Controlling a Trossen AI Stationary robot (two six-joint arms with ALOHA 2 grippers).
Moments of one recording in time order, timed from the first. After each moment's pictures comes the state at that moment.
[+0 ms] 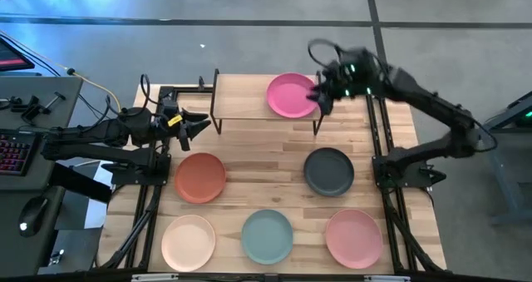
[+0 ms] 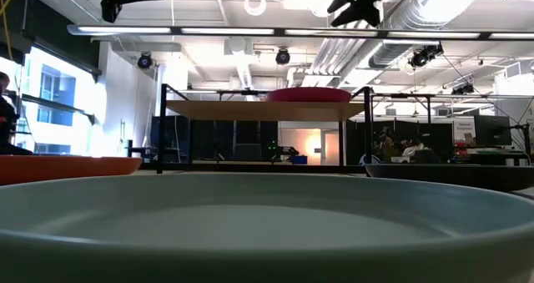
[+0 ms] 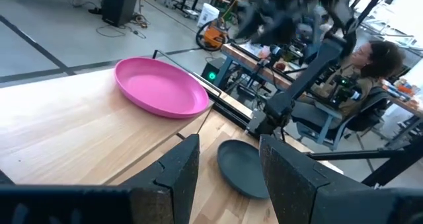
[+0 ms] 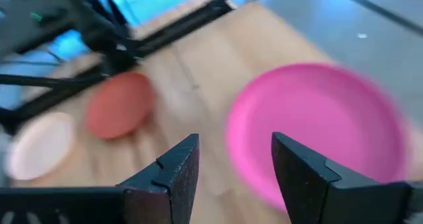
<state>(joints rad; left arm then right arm) 0.03 0.56 0.71 -0.28 -0.35 -0.50 -0.50 1.23 1.36 -0.72 -0.22 0.18</state>
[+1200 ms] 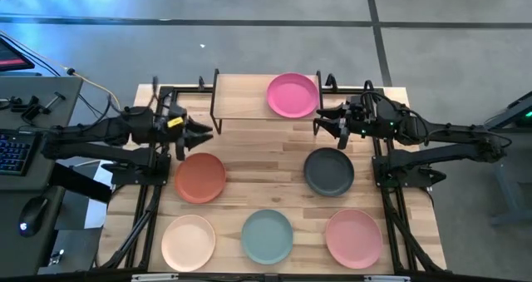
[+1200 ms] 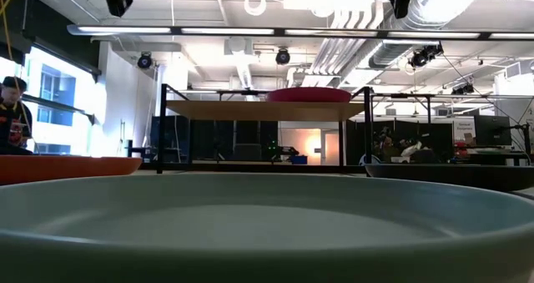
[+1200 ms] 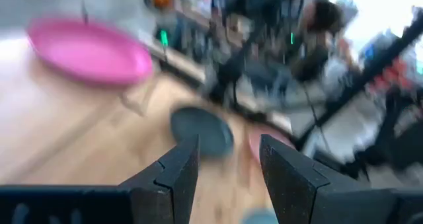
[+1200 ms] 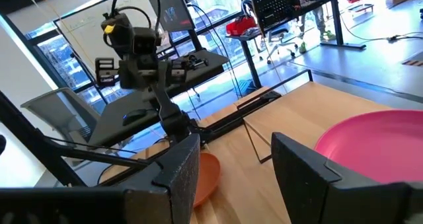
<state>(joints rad) 0.02 0.62 0.76 -0.36 -0.08 -0.50 -0.11 0.82 0.79 -0.03 0.14 0.40</state>
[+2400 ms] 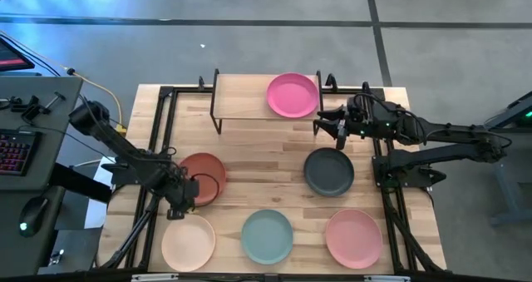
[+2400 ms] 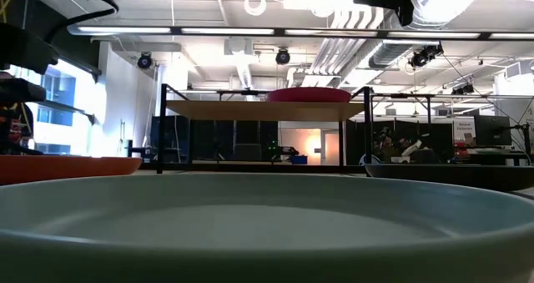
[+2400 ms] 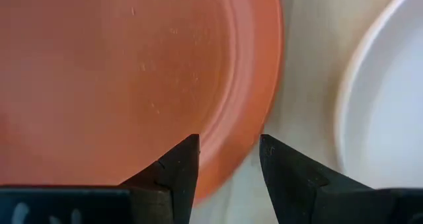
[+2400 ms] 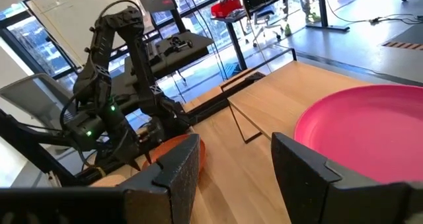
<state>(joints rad) -0.69 1.19 0.59 -0.84 -0.07 -0.73 -0.11 0.82 0.79 -0.12 0.17 0.41</state>
